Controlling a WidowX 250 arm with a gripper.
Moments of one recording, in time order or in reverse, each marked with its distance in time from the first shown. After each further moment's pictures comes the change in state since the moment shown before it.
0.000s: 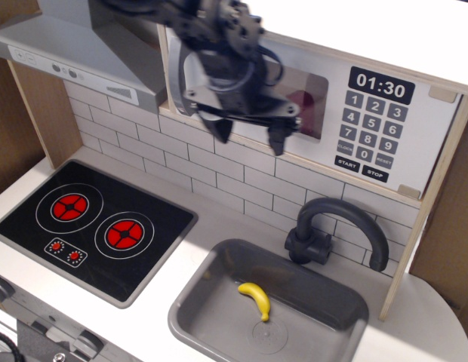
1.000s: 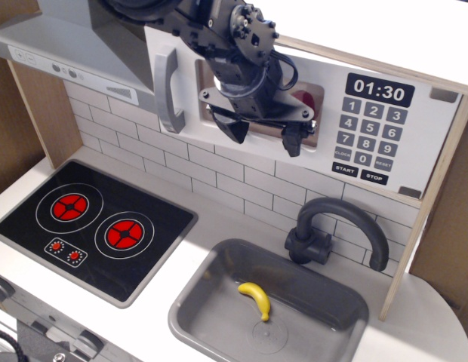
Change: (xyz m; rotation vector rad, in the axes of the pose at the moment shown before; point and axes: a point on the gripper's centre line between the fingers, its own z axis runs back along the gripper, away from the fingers) arm 0.010 -0.015 -0.009 -0.020 -0.064 -0.031
